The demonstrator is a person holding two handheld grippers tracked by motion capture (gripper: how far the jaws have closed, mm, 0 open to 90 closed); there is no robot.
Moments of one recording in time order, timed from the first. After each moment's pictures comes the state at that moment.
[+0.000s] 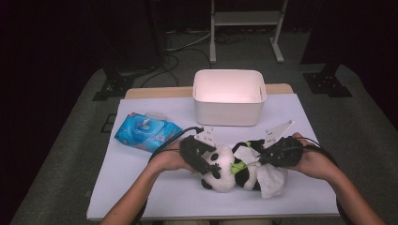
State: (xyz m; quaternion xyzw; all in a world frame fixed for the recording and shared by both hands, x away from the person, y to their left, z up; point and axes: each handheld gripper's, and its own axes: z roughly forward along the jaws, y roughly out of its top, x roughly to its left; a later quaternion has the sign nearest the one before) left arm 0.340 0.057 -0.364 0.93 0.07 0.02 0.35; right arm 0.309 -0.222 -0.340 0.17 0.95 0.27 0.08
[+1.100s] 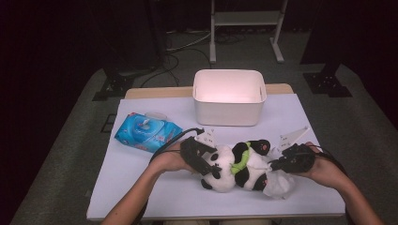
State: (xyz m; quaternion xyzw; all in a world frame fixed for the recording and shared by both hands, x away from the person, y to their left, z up) left arm 0.340 0.057 -0.367 0.93 0.07 0.02 0.36; right arm 0.308 -0.264 -0.373 0.23 0.93 0.29 0.04
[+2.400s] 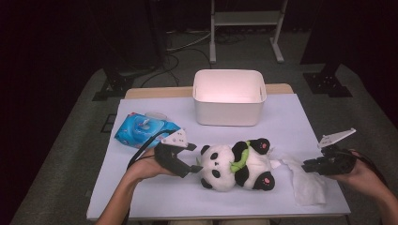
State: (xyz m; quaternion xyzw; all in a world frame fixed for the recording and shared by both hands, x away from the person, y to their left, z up) left arm 0.321 0.126 -0.358 0.90 0.12 0.05 0.42; right arm 0.302 -0.368 -0.389 0.37 0.88 0.28 0.05
